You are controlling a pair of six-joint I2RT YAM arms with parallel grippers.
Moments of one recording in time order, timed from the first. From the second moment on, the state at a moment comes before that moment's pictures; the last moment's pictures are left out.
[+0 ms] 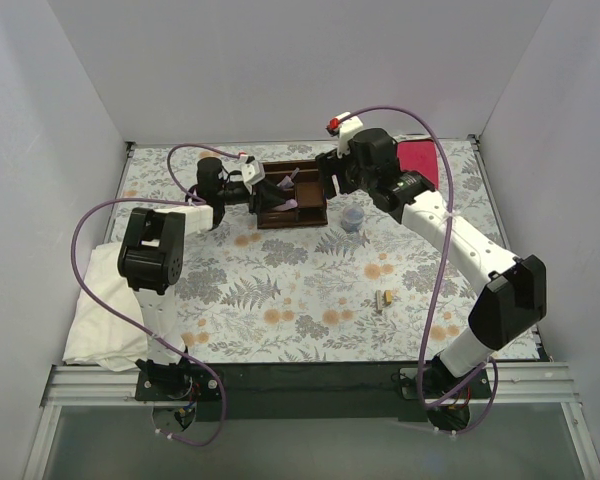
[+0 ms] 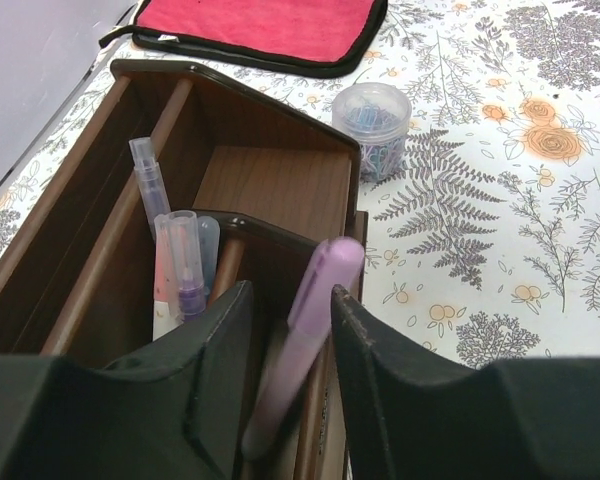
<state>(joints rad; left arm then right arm) -0.19 2.02 1.19 0.58 1.13 0.33 0.59 1.58 1.48 -0.35 0.03 -0.02</state>
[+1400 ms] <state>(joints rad) -0.21 1.29 0.83 0.33 0.55 -0.05 0.43 1.38 0.82 -0.72 -0.22 0.12</state>
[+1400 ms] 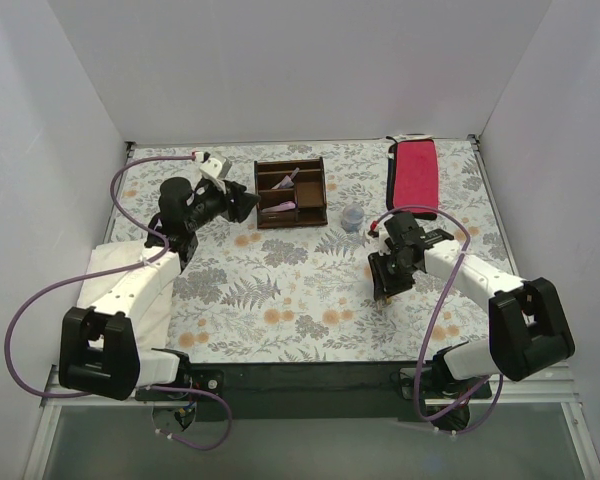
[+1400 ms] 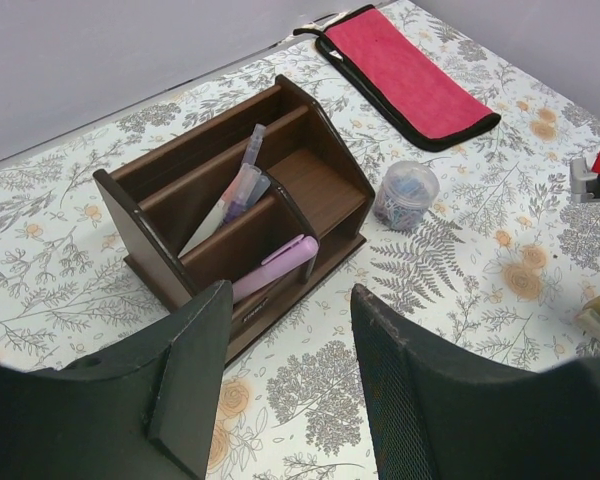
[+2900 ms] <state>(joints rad) -0.16 1.24 0.84 0.29 0.34 -0.06 0.76 1.61 1.16 -0.23 -0.22 -0.56</state>
